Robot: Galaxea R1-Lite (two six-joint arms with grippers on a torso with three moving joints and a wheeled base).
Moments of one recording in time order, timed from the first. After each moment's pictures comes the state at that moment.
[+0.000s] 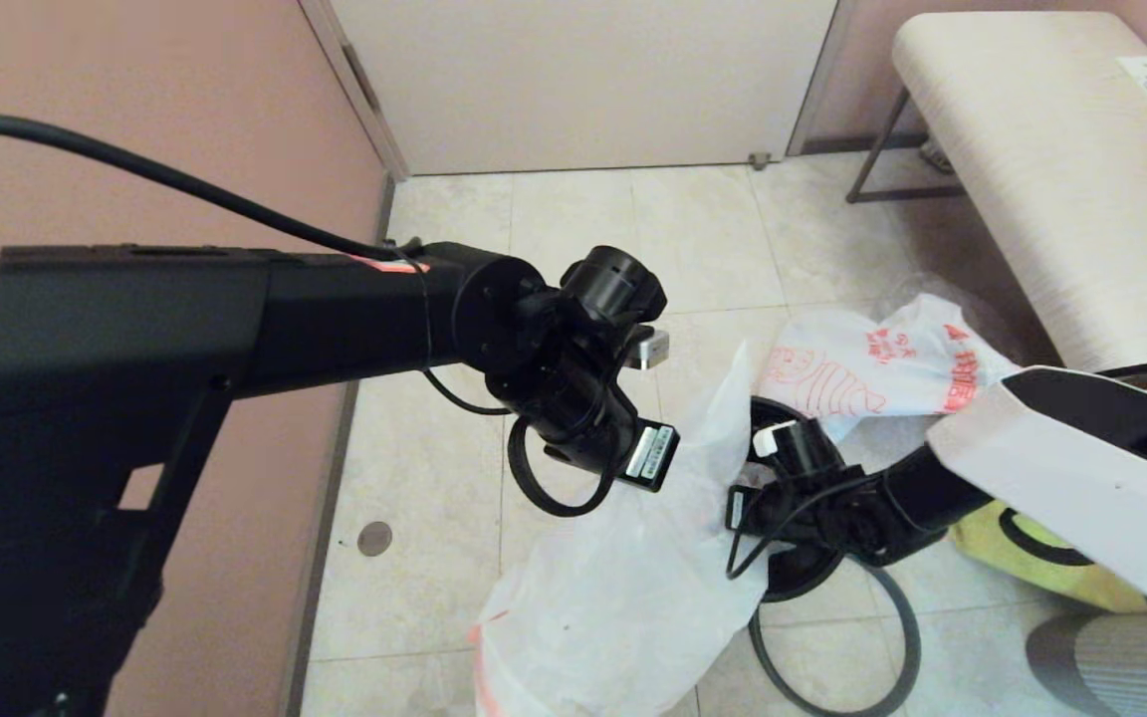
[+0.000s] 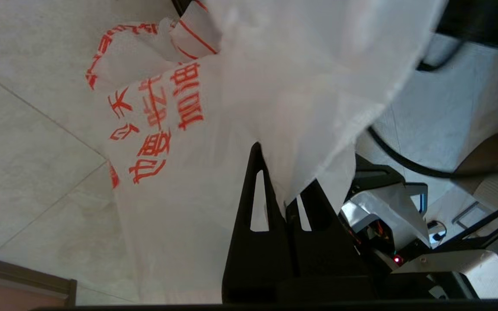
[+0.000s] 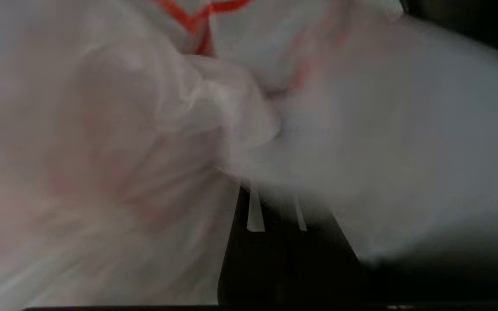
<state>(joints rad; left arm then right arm) -0.73 2.16 -1.93 0.74 -0.03 -0.12 0.40 2.38 -1.26 -0.39 -0.10 0.47</state>
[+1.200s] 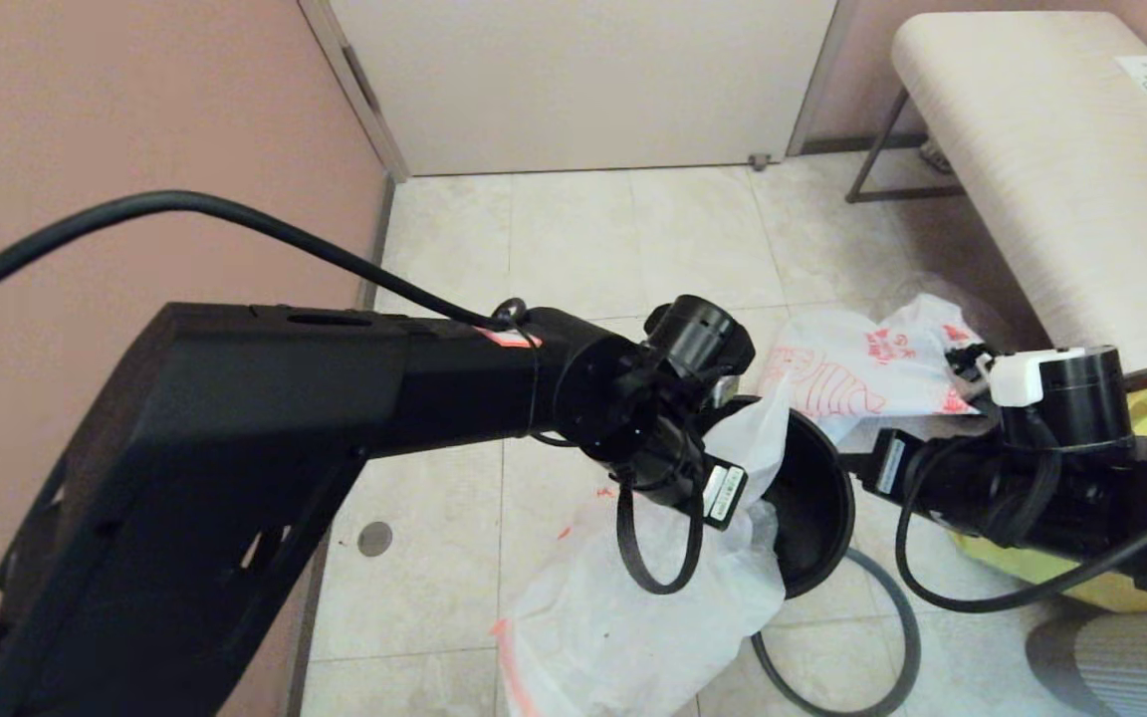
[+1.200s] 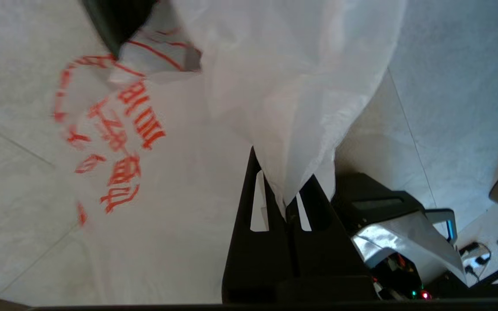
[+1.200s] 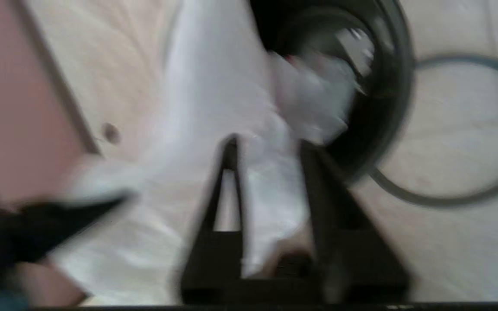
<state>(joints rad) -0.86 2.26 -1.94 0.59 0.09 -0.13 0.35 1.66 -0.77 -0.39 -0.03 0.62</state>
